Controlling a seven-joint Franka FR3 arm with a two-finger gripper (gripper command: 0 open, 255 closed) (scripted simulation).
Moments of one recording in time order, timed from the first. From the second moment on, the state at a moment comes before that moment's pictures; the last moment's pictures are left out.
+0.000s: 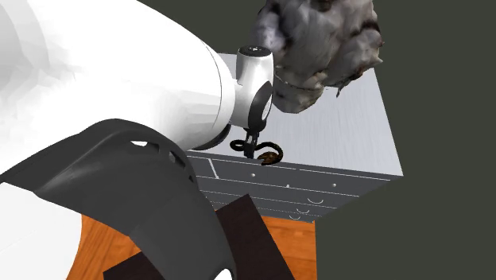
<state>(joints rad) 0.05 0.19 -0.78 -2.32 0.13 2.32 -1.66</state>
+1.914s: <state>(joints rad) 0.09 -0.01 -0.81 -2.25 -0.05 2.11 -1.54</state>
